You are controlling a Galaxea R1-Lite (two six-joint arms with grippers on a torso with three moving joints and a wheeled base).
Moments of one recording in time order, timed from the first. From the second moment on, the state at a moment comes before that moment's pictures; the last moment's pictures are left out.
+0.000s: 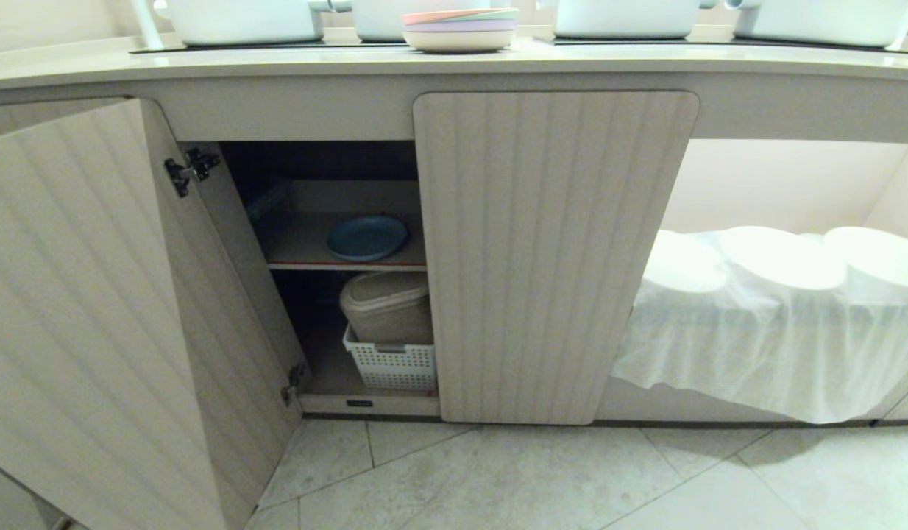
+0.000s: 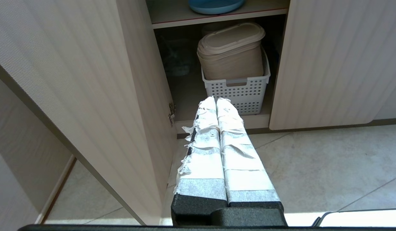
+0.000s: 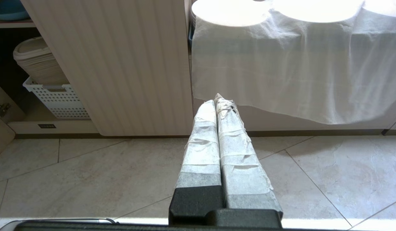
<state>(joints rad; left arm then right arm) 0.00 0.00 0.00 0.01 -0.02 0.10 0.00 0.00 0.00 0.00 -0.03 0.03</state>
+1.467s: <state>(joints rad) 0.00 0.00 0.00 0.01 -0.03 0.11 0.00 0.00 0.00 0.00 -0.03 0.03</state>
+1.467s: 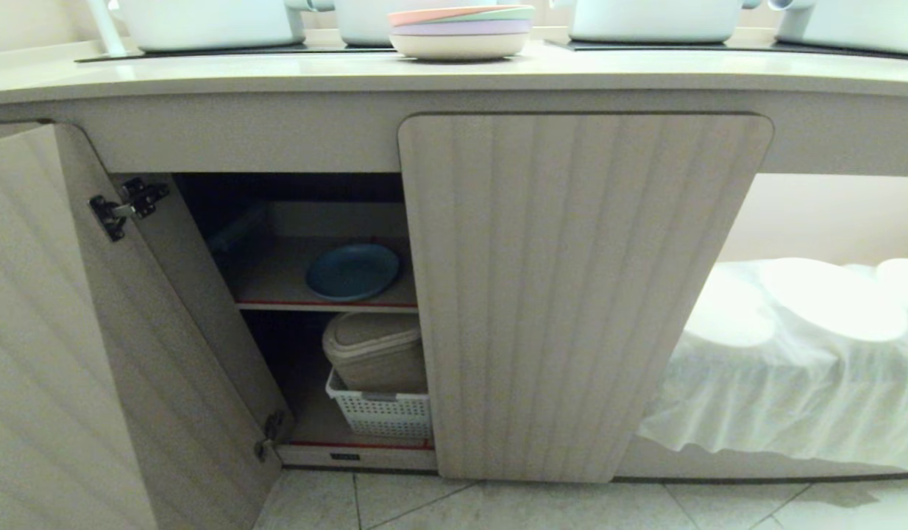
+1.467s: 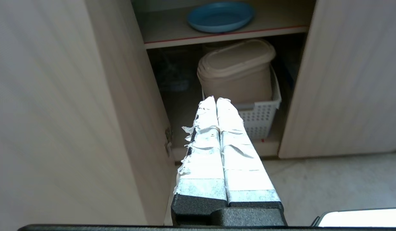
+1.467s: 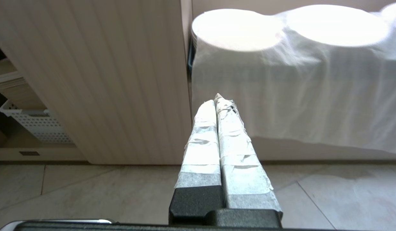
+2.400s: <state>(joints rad) 0.00 0.00 0.00 0.01 -0.03 0.11 0.00 0.00 0.00 0.00 -0.03 0.03</state>
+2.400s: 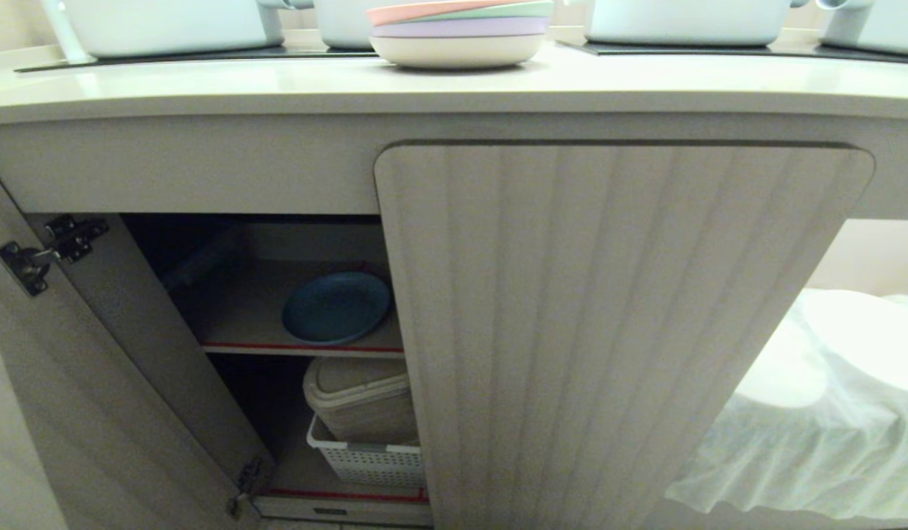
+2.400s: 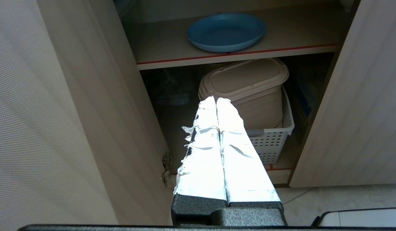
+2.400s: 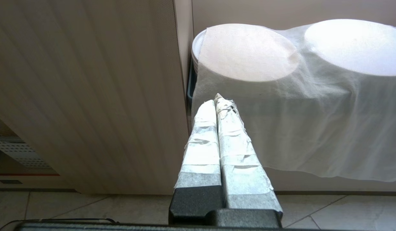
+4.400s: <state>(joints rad) -0.05 0.89 -0.27 -0.16 -0.33 -0.01 0.00 0.00 0.00 0.00 -0.03 0.03</state>
